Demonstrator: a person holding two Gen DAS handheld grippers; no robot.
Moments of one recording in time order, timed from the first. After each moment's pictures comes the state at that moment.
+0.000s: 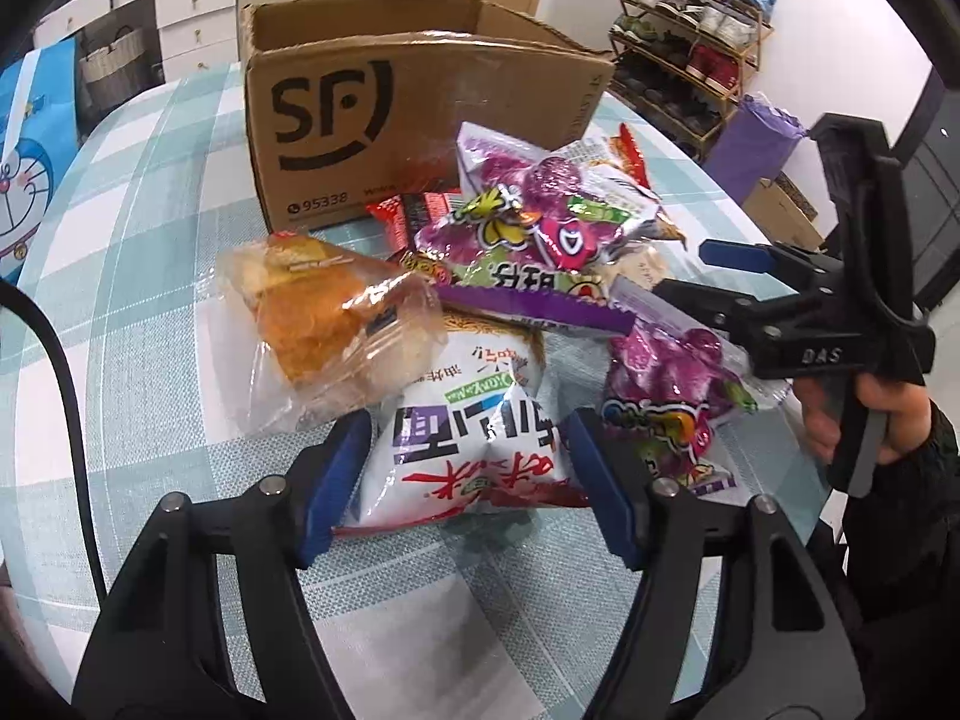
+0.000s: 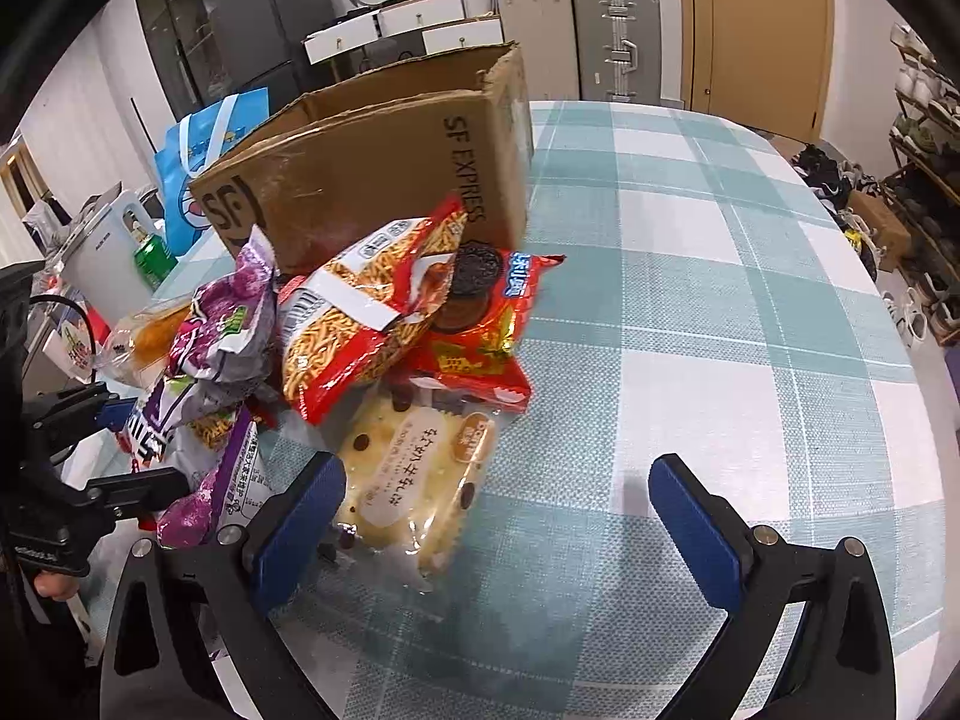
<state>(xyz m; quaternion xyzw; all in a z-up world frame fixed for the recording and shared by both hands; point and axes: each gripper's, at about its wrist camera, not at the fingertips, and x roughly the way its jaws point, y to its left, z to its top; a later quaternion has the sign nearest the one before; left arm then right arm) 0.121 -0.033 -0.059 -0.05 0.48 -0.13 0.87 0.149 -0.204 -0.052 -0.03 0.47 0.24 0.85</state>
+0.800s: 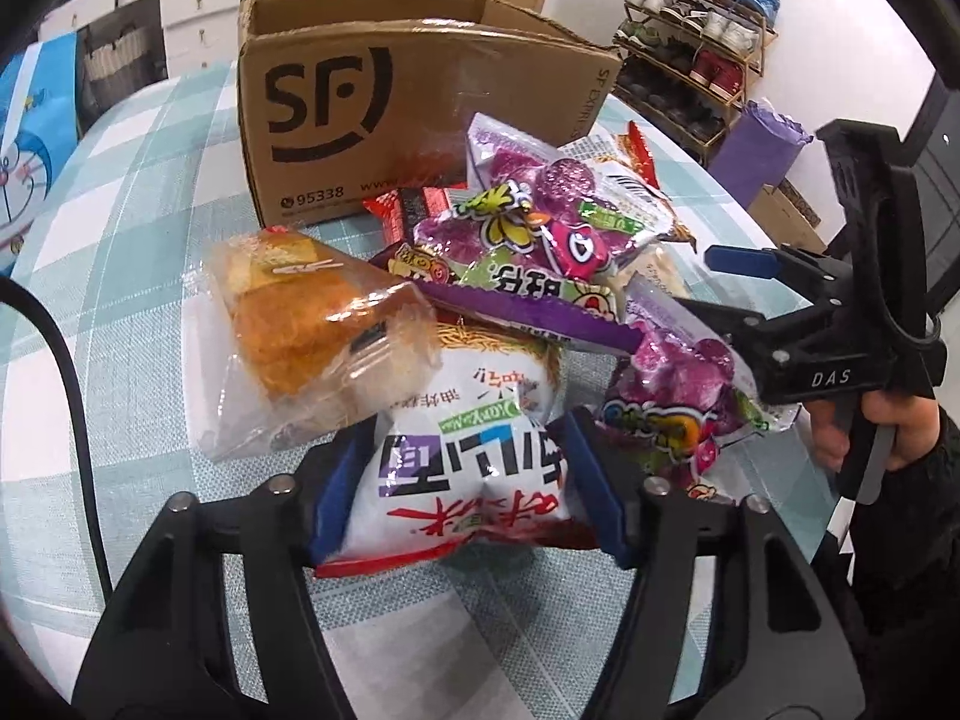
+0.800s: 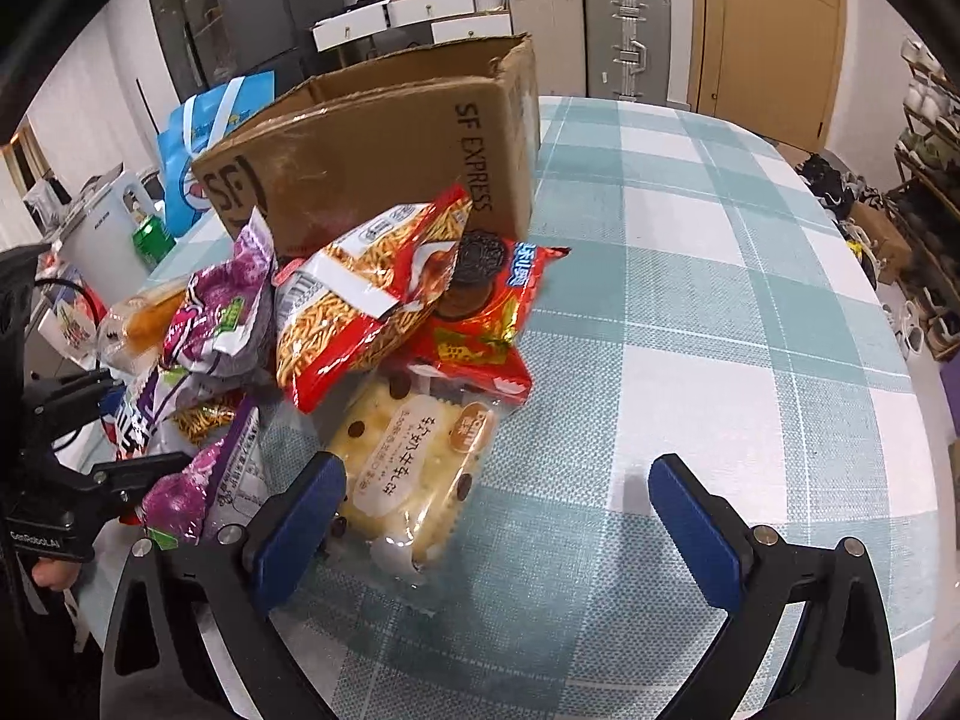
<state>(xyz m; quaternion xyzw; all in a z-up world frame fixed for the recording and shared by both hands) 0.131 -0.041 -0.071 -0.05 0.47 -0.12 0.88 0.149 -0.200 -0.056 -0.05 0.47 0.25 0.84</state>
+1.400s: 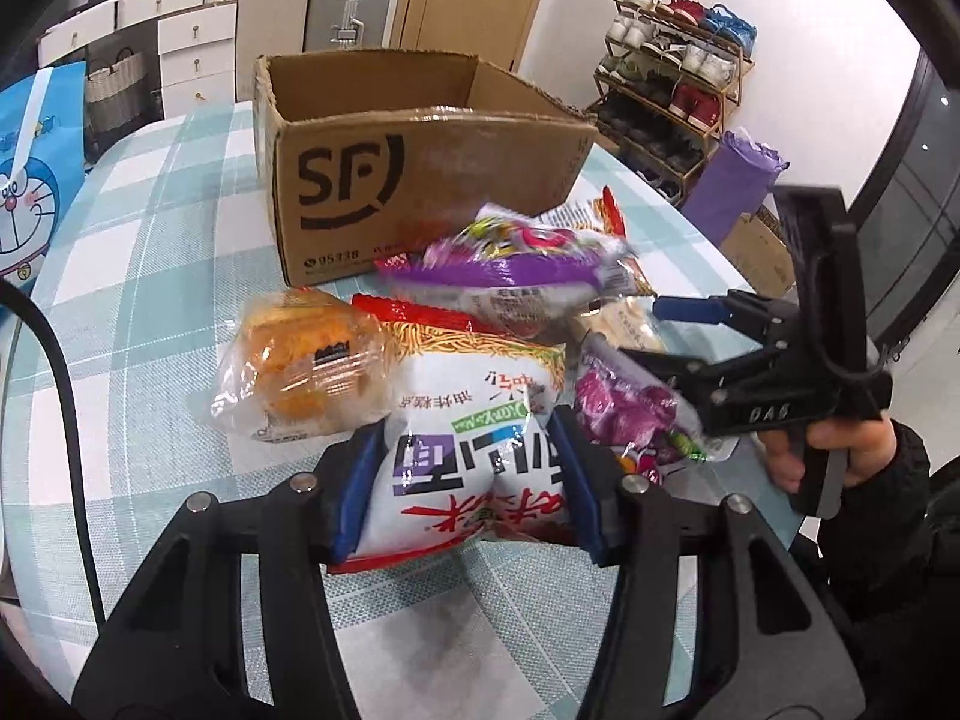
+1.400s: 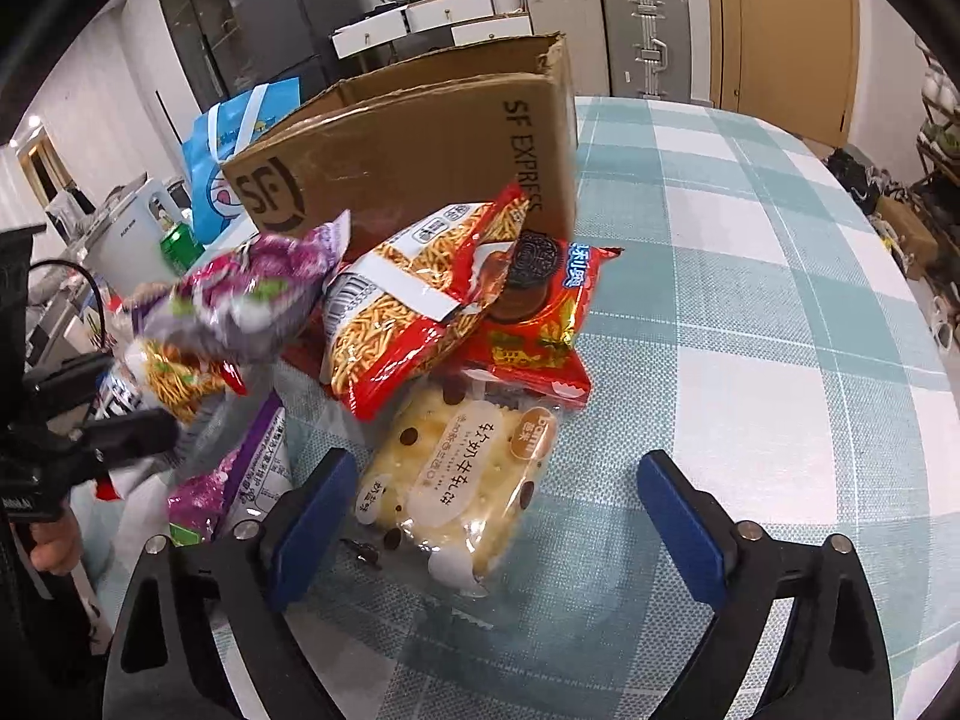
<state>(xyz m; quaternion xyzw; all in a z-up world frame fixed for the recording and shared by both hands) 0.118 -0.019 -0.039 -0.07 0.43 -0.14 0.89 0.142 -0.189 -0.057 -0.03 0.47 0.28 0.84</state>
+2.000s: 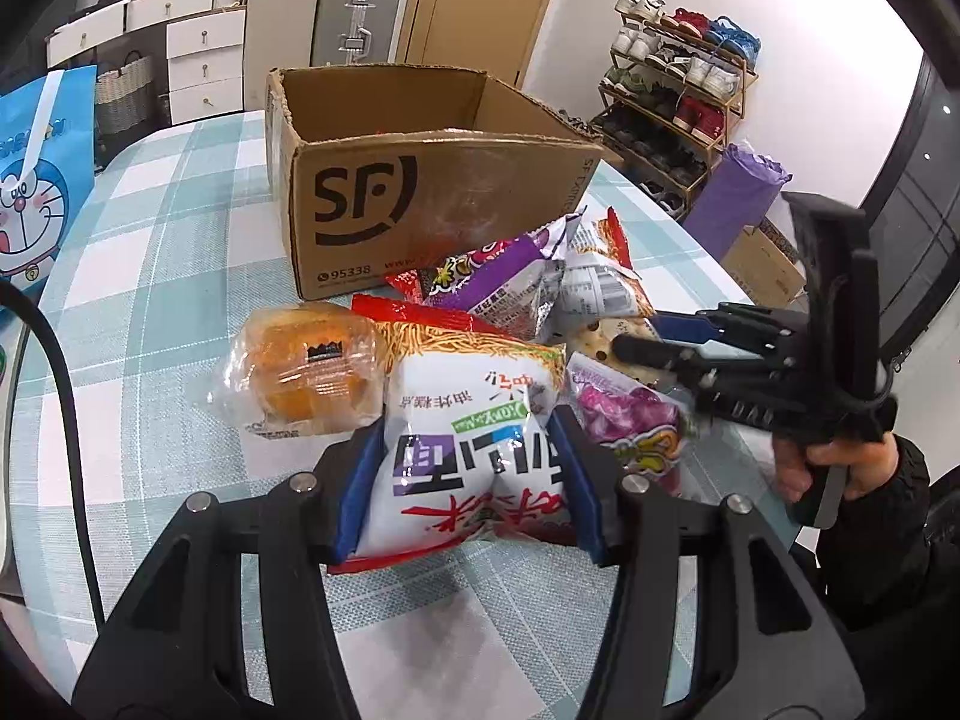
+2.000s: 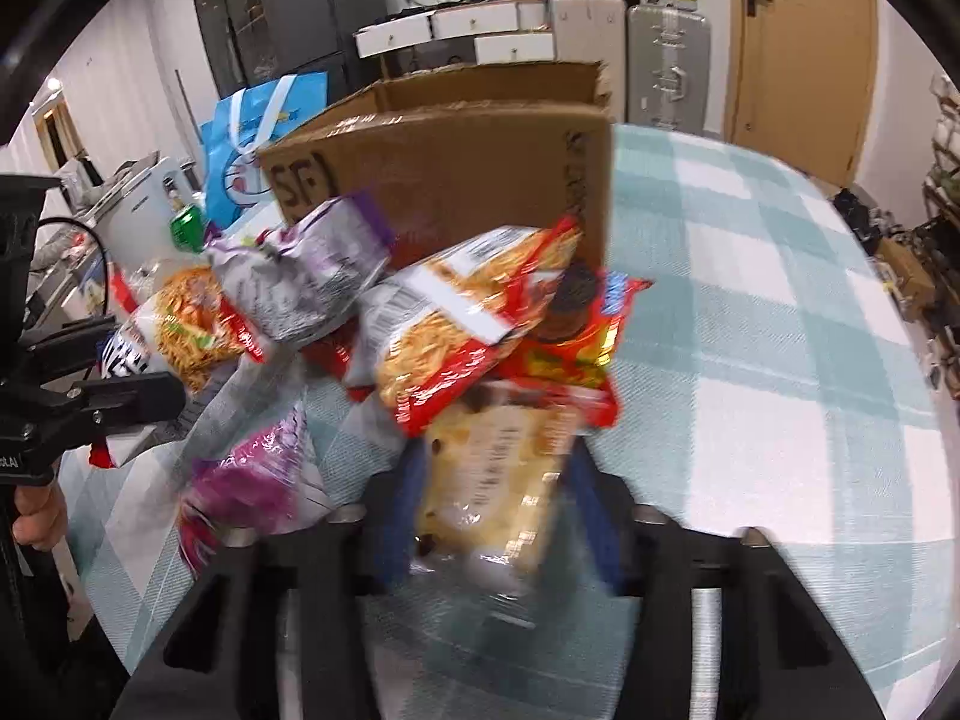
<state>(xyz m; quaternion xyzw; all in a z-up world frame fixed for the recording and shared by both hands) 0.109 -0.013 -0.029 -0.08 0.42 -0.13 0.90 0.130 -0.182 -0.044 -0.05 0.44 0.28 0.85</state>
